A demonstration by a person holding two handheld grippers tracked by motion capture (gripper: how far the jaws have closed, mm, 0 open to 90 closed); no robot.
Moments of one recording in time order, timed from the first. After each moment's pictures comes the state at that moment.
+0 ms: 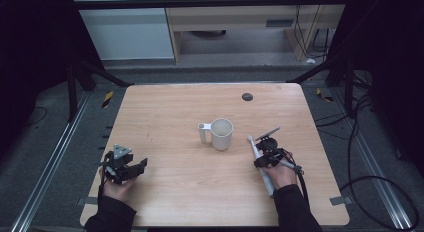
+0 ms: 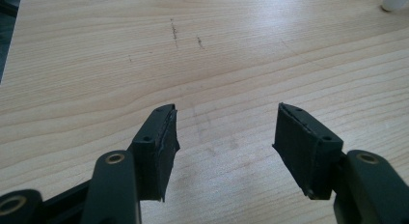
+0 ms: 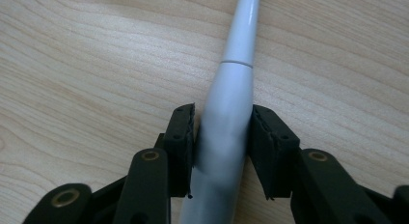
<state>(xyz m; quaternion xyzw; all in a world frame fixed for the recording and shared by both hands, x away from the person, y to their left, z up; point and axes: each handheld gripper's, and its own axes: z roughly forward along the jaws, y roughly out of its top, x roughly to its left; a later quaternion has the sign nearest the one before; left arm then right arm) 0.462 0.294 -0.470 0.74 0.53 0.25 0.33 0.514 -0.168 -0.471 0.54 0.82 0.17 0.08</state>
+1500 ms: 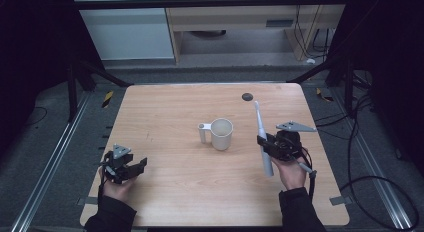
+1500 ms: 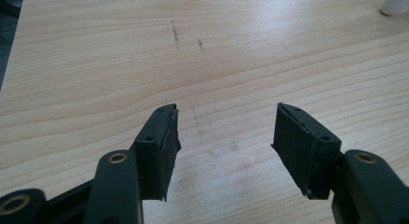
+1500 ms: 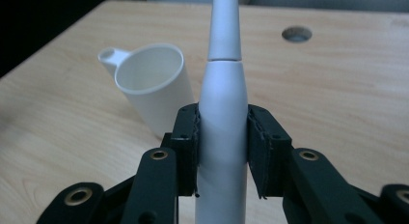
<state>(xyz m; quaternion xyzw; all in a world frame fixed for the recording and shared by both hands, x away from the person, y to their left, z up) 0.462 0.294 -0.469 0.74 0.53 0.25 0.33 0.472 -0.189 -0.391 0.51 0.71 0.45 0.20</state>
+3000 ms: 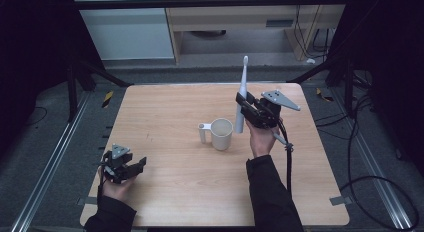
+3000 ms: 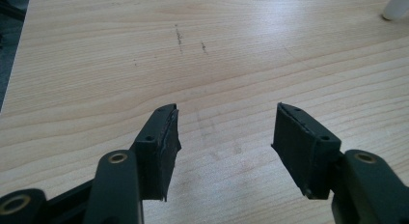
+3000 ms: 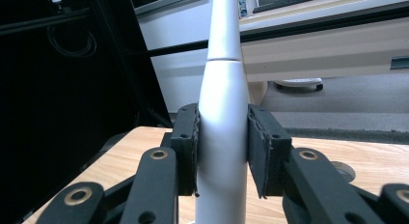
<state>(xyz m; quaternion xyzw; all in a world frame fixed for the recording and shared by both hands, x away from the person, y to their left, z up) 0.462 0.296 -0.469 0.73 0.54 0.25 0.34 0.529 -0.131 -0.344 0.47 0.59 0.60 0.27</state>
